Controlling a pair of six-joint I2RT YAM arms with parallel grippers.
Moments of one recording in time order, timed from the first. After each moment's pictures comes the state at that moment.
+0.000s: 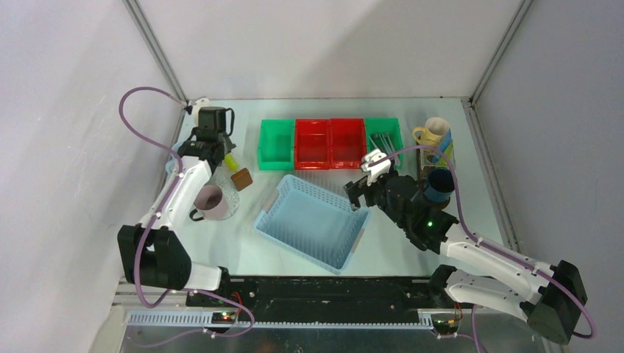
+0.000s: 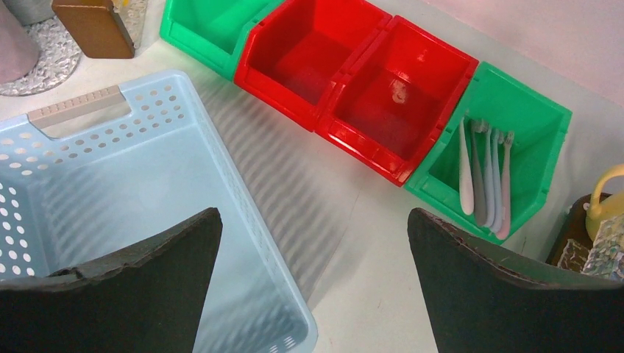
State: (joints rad) left arm -0.12 1.38 1.19 -0.50 -0.43 -0.44; right arm 0.85 0.96 0.67 0.03 0.29 -0.01
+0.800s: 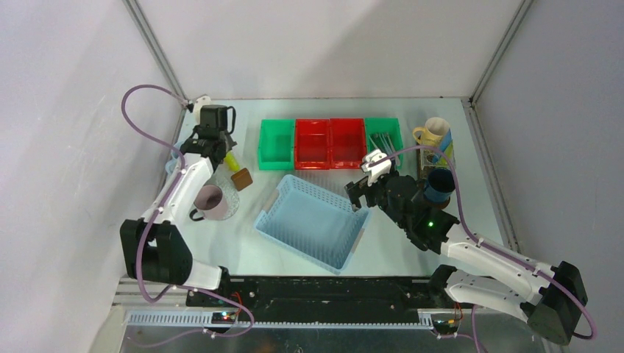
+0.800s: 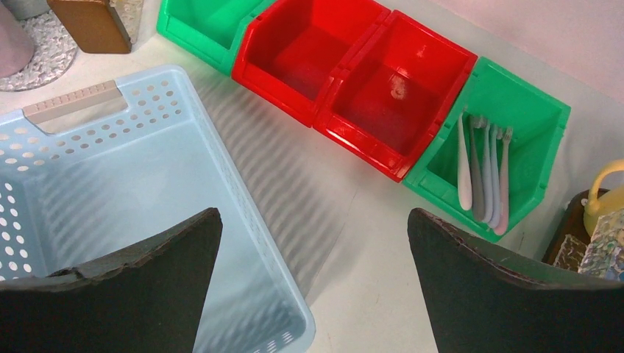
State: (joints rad) left arm -0.12 1.41 1.20 -0.49 -0.43 -0.44; right arm 0.85 0.96 0.67 0.02 0.29 -0.01
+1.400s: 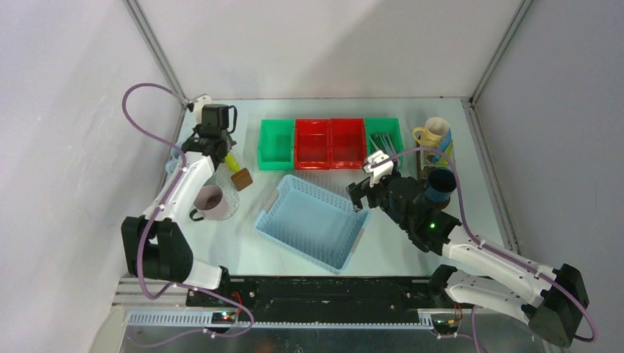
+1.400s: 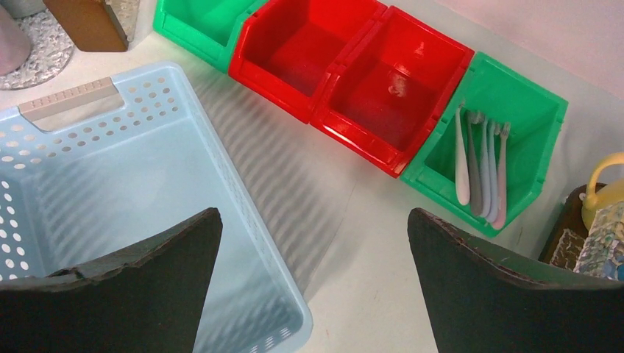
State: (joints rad) left arm -0.13 1.43 1.22 -0.47 -0.48 -0.44; right arm 0.85 0.94 0.65 0.01 0.29 -0.01
